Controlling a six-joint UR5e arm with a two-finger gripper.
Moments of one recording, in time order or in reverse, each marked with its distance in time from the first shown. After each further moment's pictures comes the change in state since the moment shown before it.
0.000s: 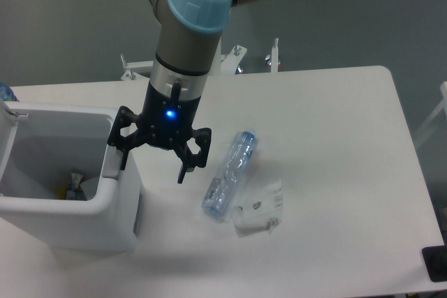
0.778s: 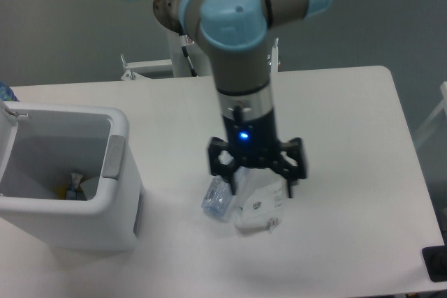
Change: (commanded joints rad) arm 0.178 -0.149 -0.006 0.166 0.448 0.455
